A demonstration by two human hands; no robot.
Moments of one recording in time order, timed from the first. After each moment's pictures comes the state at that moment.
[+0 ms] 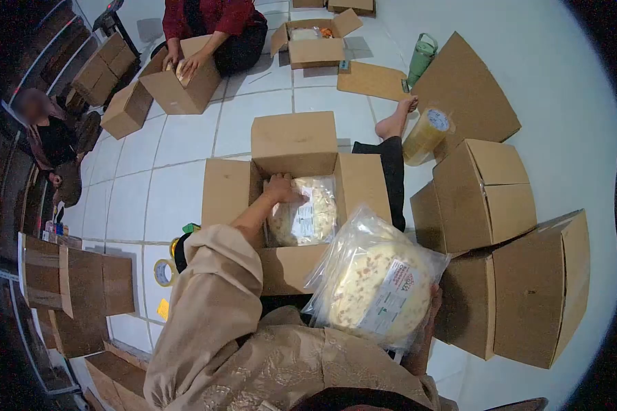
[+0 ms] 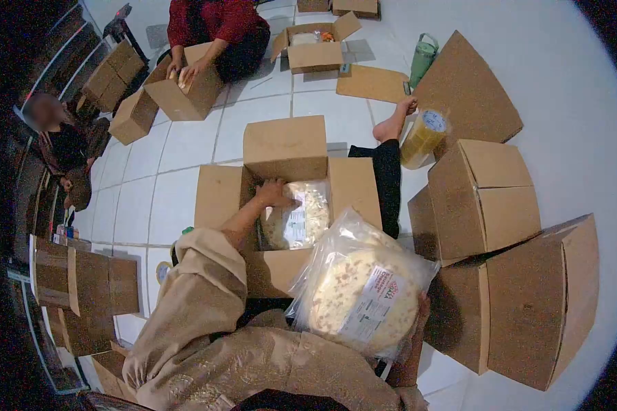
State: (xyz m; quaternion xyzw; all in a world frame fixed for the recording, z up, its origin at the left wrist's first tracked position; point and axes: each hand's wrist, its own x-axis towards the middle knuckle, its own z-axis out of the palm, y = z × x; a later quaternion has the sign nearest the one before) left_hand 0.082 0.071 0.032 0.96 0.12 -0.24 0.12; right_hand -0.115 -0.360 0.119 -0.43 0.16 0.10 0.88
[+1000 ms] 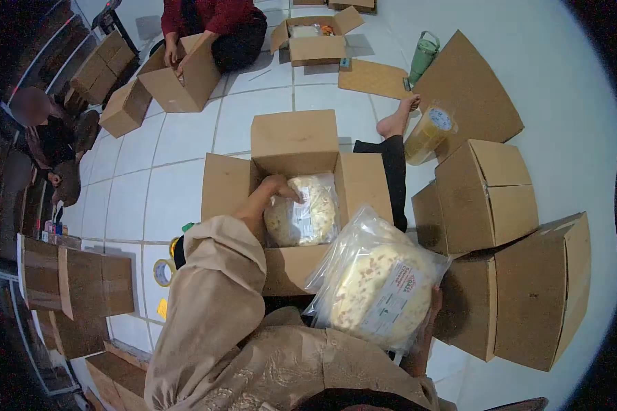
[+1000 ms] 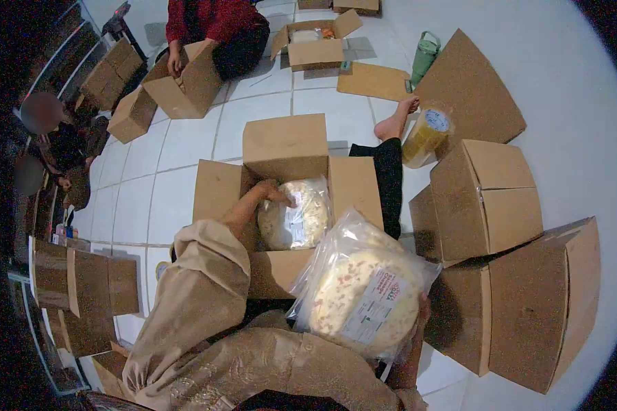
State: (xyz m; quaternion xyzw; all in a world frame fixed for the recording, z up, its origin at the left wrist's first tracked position) left_hand 0.101 0.088 0.043 0.91 0.06 -0.38 0.18; right_hand -0.111 -0.362 0.111 -0.41 0.19 0.13 0.88
